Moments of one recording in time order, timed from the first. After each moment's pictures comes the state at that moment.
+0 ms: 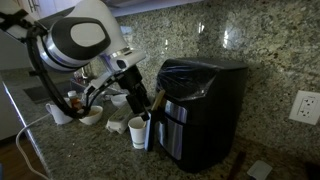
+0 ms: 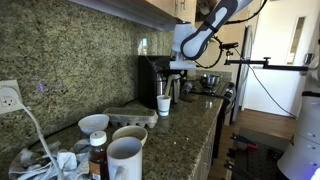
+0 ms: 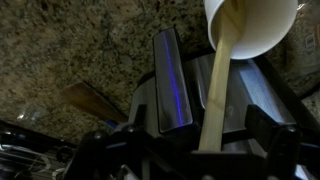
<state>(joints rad) -0.12 0.10 -0.17 -2.26 -0.44 2.70 0.91</state>
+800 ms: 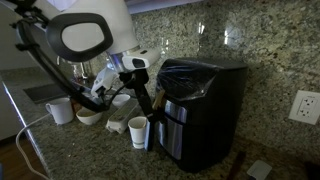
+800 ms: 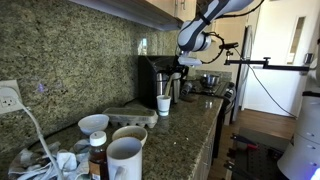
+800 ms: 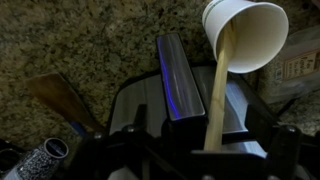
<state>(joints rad) -0.17 0.10 -0.17 -2.23 0.03 2.65 0.22</state>
